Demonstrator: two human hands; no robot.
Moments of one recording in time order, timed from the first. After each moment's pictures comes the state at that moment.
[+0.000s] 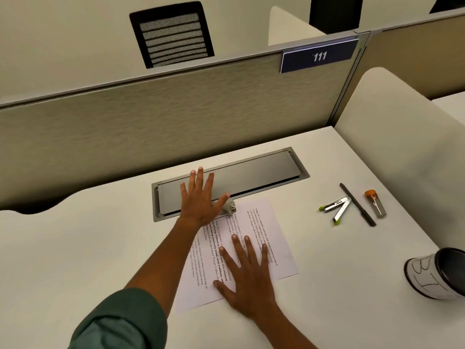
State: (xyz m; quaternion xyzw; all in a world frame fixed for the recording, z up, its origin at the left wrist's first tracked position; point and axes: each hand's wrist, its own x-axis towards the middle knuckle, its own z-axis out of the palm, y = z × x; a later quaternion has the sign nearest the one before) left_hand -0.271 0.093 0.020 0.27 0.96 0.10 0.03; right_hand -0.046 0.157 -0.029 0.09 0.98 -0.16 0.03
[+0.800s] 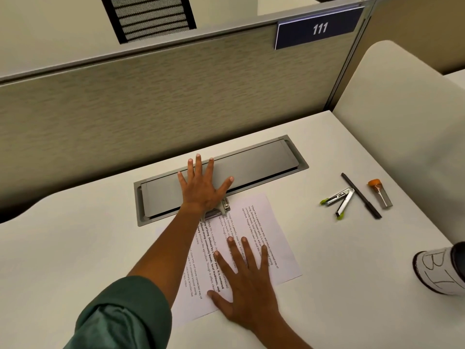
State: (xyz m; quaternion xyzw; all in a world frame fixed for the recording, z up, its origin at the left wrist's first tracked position) left_hand -0.306 0.139 -0.010 0.25 0.96 0.09 0.06; right_hand -0.053 0.156 -0.029 0.10 0.98 -0.17 0.05
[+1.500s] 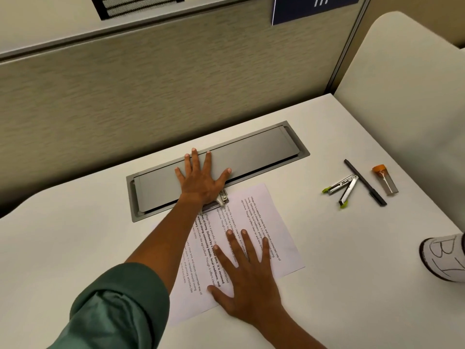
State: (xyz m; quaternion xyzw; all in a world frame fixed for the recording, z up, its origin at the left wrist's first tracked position) left_hand -0.313 0.145 -0.026 0.24 0.96 0.07 0.13; right_hand -0.052 0.158 -0.027 0.09 0.98 -0.17 0.05
